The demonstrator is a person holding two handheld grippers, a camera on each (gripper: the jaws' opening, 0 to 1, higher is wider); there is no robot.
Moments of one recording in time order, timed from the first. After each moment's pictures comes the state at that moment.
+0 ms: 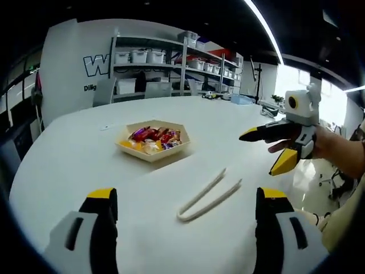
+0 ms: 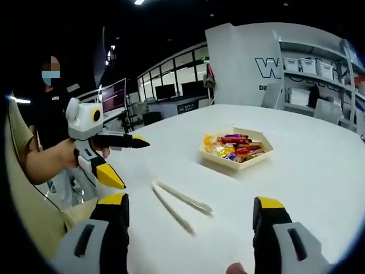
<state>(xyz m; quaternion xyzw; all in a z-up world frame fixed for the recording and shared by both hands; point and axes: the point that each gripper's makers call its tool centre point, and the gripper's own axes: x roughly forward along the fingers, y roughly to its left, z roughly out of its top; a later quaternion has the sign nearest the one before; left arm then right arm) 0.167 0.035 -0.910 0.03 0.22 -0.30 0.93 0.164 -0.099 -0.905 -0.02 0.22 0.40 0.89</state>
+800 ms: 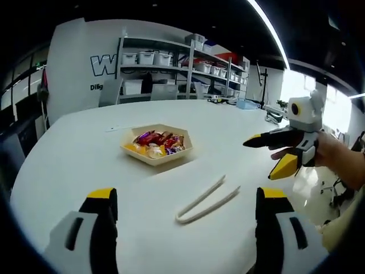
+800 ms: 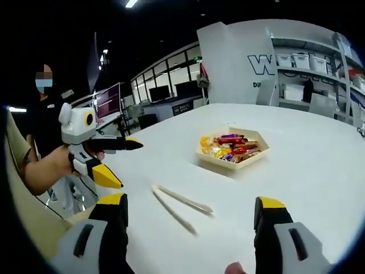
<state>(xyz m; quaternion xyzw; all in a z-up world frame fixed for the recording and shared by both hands) 0.163 0.036 -0.895 0.01 0.22 -0.28 0.93 0.163 -0.102 -0.898 -0.01 0.24 0.39 0.89</state>
